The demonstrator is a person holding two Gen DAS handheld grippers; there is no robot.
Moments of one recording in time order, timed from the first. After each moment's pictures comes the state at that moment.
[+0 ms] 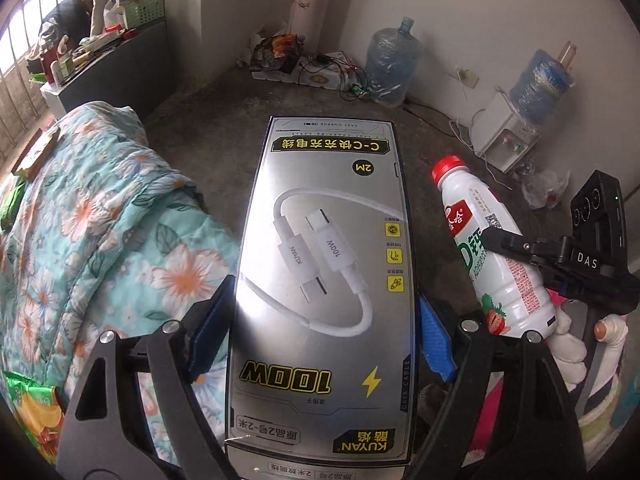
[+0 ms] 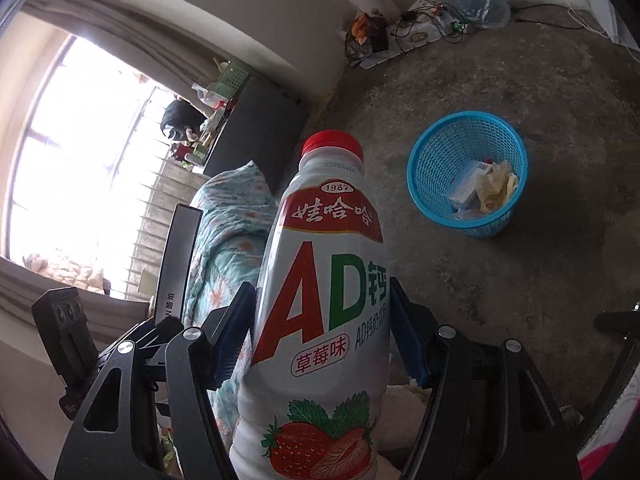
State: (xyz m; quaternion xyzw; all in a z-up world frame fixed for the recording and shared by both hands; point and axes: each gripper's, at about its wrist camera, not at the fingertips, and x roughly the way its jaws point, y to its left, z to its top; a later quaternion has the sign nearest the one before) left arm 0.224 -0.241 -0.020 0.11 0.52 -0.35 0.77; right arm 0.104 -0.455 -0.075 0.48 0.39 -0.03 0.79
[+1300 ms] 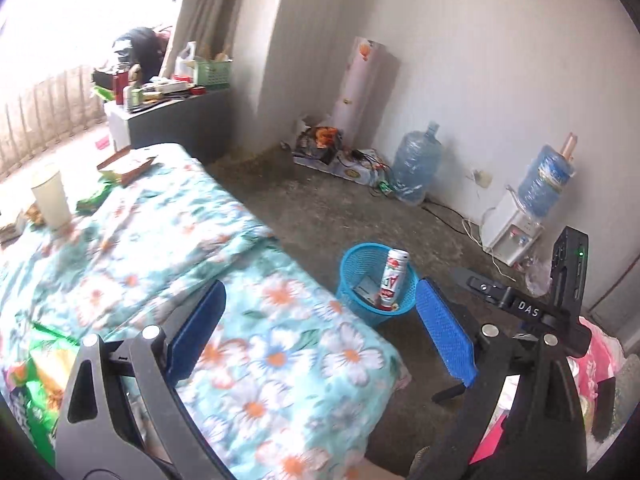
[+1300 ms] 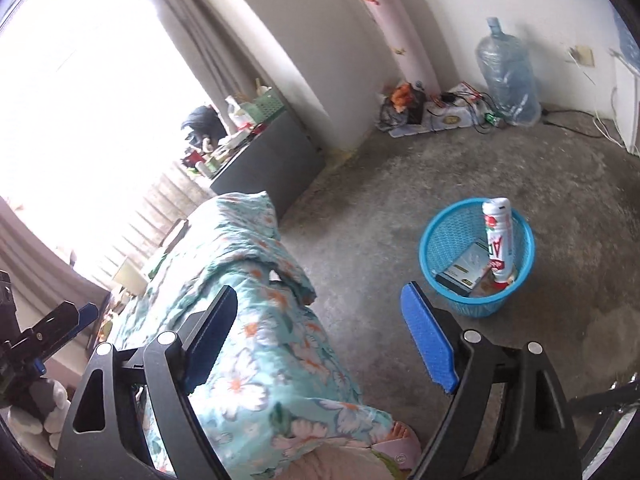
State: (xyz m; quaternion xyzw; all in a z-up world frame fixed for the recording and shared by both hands) left arm 0.169 -0.089 0.052 -0.01 0.37 -0.27 0.89; right arm 0.121 -0.358 -0.026 0.30 0.32 -0.01 0.90
